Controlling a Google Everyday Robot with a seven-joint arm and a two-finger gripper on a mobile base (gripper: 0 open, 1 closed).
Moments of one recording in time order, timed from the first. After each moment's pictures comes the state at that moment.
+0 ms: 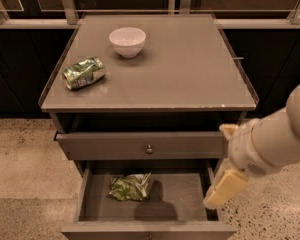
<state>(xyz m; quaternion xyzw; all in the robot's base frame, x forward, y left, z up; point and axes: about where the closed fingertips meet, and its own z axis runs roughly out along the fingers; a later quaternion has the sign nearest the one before) 0.393 -0.162 0.807 -0.54 0.81 0.06 0.23</state>
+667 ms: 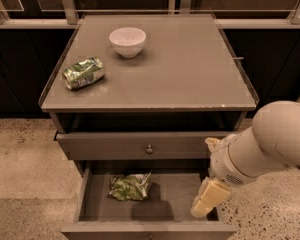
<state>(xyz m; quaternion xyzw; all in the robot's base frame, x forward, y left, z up) 0.394 -0.138 0.745 -0.56 0.80 0.08 0.20</state>
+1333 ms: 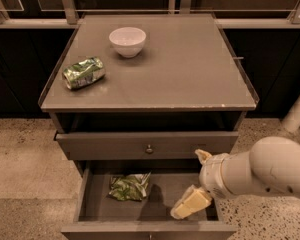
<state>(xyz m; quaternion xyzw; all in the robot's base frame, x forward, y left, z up) 0.403 -0.114 0.694 -0.48 0.81 0.15 0.28</state>
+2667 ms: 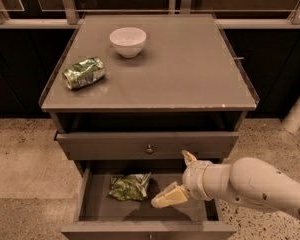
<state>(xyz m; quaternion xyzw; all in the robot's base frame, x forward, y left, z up) 0.450 -0.073 0.637 -0.42 0.80 0.20 0.38</state>
